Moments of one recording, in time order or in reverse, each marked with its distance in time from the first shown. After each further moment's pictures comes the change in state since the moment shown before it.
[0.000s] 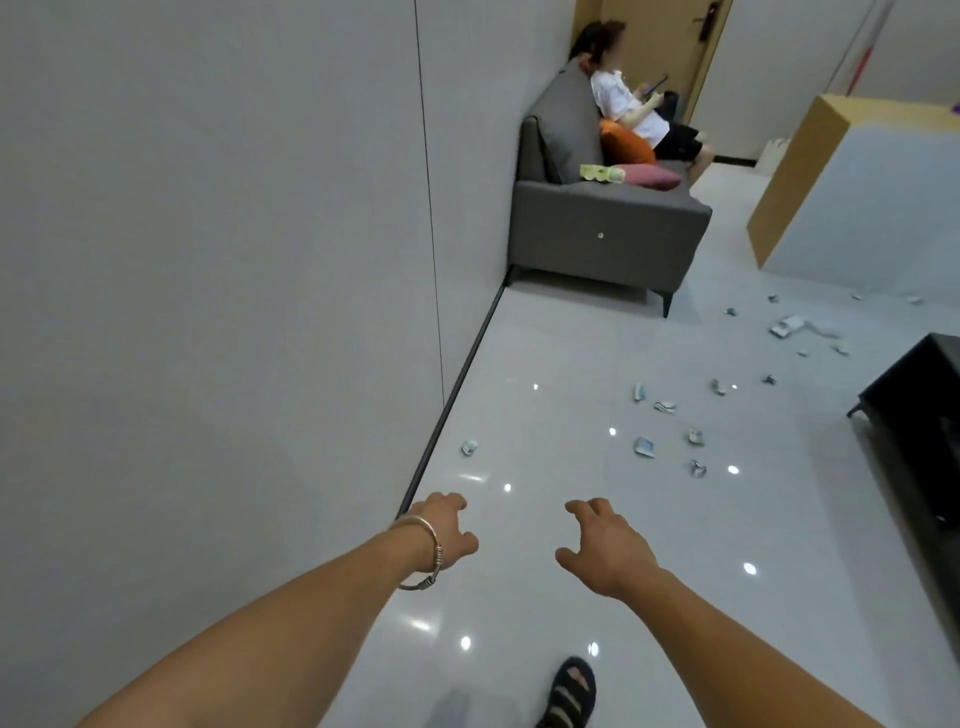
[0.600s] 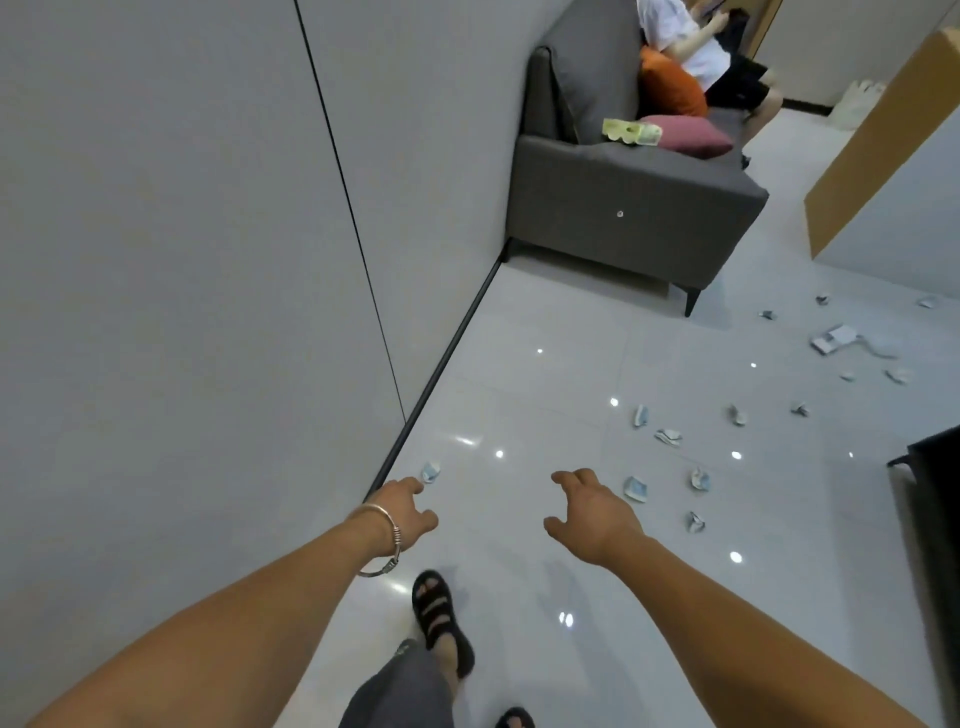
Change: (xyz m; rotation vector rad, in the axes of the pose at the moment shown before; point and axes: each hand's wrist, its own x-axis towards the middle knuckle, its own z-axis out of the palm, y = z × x) left_hand 0.304 0.089 -0.109 -0.236 -0.008 -0.192; right_hand 0.324 0.101 -0.158 -0.051 -0.137 -0.056
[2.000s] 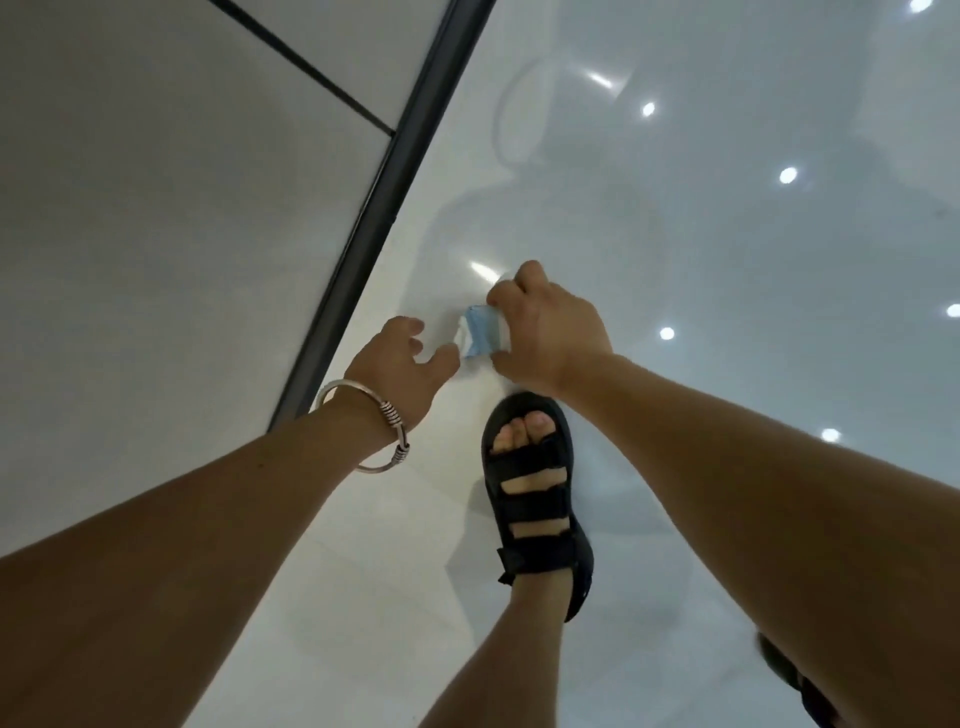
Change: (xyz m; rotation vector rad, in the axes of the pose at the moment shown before) left_hand 0.624 -0.204 0.249 -0.355 0.017 -0.503; right_hand 0.686 0.007 0.462 0.002 -0.286 -0.443
